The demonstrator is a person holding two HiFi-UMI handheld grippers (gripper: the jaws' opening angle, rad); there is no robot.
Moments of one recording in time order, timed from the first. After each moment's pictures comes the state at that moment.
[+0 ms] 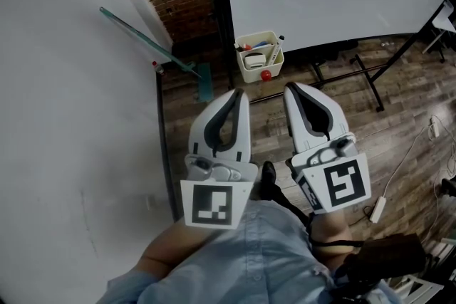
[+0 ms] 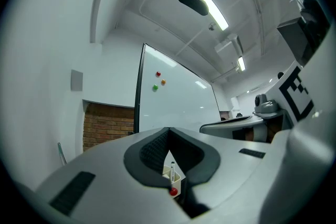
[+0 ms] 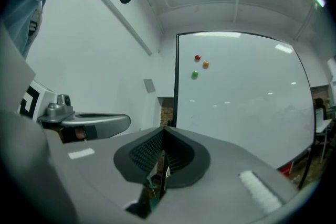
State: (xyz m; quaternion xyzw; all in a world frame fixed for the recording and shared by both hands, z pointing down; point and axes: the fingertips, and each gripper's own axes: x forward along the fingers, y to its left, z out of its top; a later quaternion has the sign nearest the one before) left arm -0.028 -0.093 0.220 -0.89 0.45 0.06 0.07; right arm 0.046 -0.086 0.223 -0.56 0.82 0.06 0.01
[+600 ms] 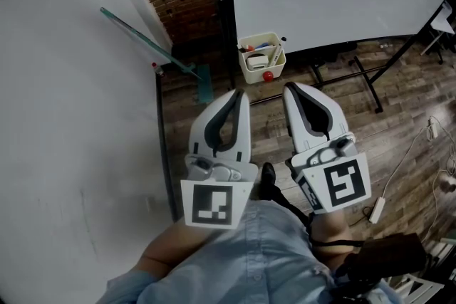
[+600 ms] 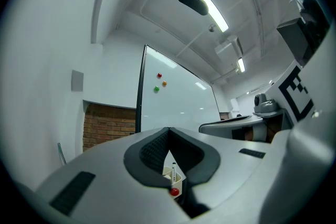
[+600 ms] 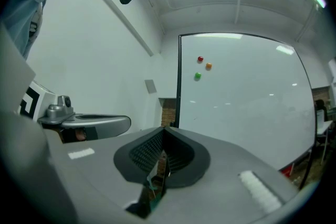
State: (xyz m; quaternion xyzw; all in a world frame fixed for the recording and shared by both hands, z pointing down) left arm -0.037 -0.092 0.217 -0.89 0.45 0.07 0.07; right arm 0.035 -0.085 0.218 -0.56 0.83 0.07 0.01
